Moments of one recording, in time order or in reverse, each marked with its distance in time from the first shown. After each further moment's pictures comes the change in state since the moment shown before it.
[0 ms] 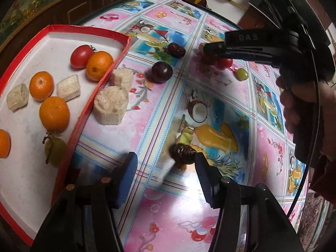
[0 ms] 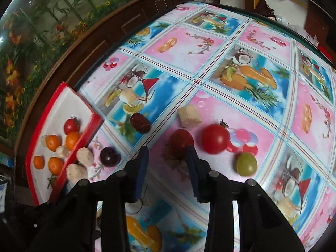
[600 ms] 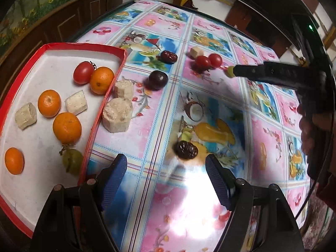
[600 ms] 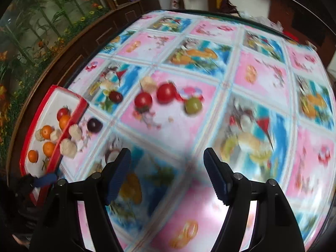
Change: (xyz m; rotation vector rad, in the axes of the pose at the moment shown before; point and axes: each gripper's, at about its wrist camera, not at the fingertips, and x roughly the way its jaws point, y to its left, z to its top) left arm -0.019 0.003 0.000 0.099 -0.025 0.008; right arm -0.058 -0.024 -0.063 0.139 -0.057 -0.078
